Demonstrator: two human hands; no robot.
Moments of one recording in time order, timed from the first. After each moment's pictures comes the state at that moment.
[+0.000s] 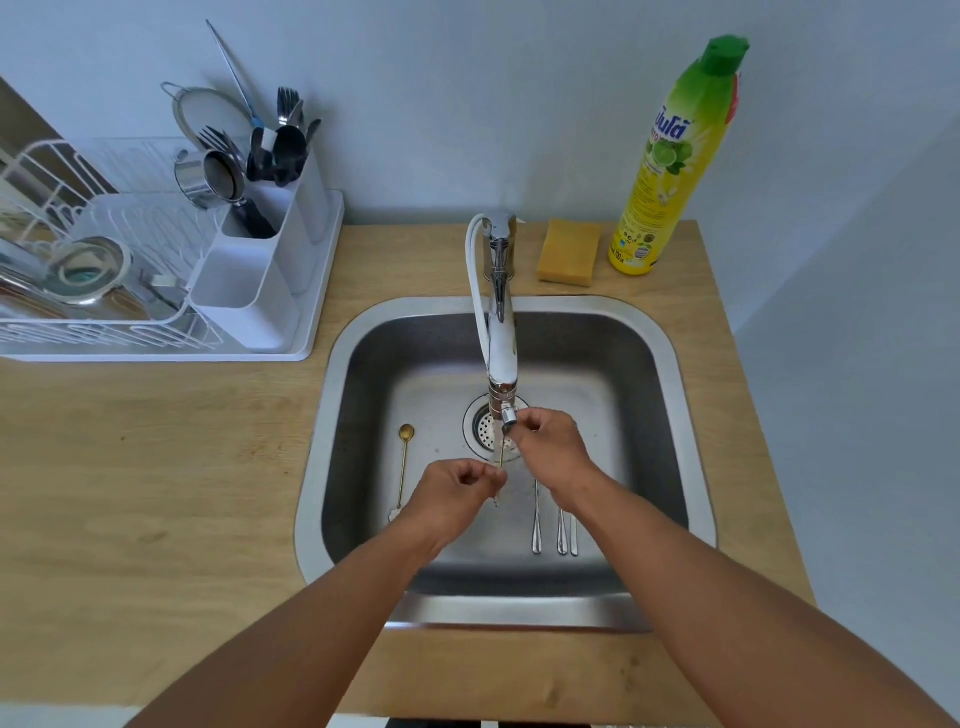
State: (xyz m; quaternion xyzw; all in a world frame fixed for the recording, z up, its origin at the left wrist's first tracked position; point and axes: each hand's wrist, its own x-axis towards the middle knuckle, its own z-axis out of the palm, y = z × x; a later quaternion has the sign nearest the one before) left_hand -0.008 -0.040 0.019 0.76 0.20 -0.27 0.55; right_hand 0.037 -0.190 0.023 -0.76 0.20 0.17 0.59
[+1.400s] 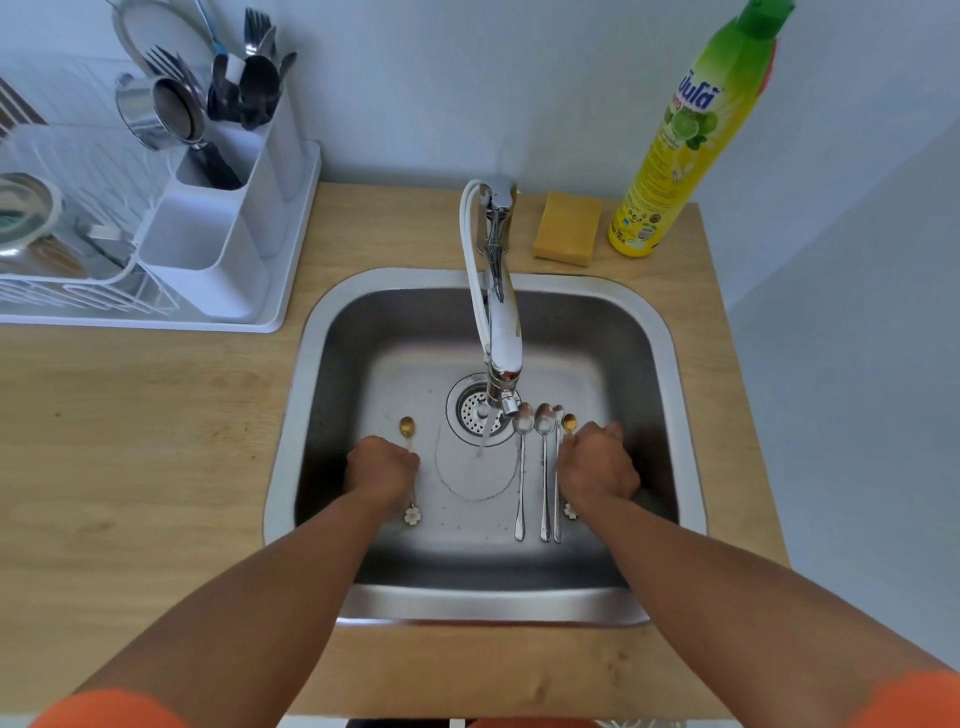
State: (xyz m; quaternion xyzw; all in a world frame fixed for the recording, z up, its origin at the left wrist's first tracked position) left_hand 0.026 0.007 -0.045 0.83 0.37 -0.22 0.37; right_hand 0.019 -0.243 -0.036 -0.94 0.27 0.15 0.13
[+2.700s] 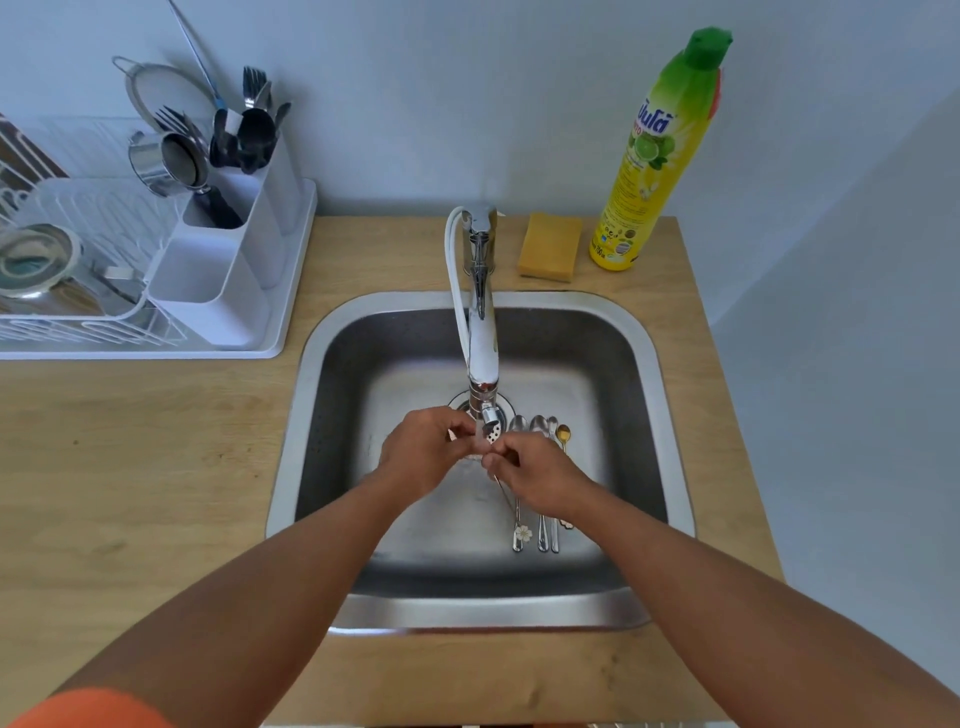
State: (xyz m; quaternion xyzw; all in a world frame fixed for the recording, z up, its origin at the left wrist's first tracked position) left_hand 0.047 -0.028 0.012 0.91 -0.03 -0.17 0.37; right_hand 0.025 -0.219 -0.011 -0.87 -0.01 0.25 0.43
